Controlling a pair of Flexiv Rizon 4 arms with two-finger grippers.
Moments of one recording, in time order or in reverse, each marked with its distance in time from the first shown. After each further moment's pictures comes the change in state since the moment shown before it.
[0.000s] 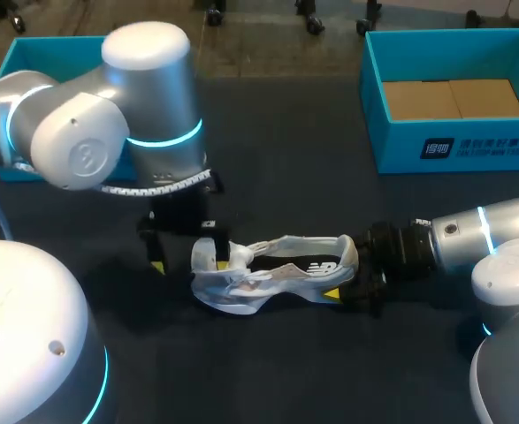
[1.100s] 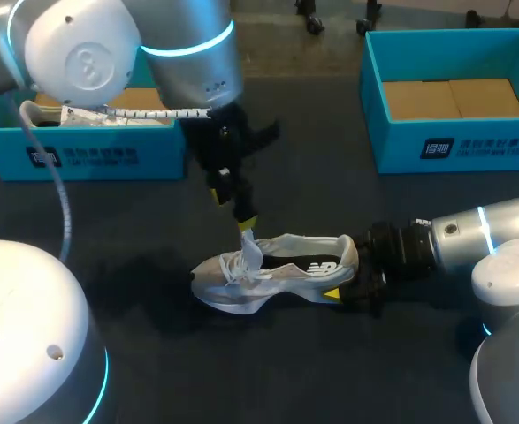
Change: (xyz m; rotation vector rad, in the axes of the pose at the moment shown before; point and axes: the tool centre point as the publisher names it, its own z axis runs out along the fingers) left arm 0.077 0.013 -0.128 0.102 0.039 1.025; right arm 0.000 0.000 0.000 0.000 0.000 0.000
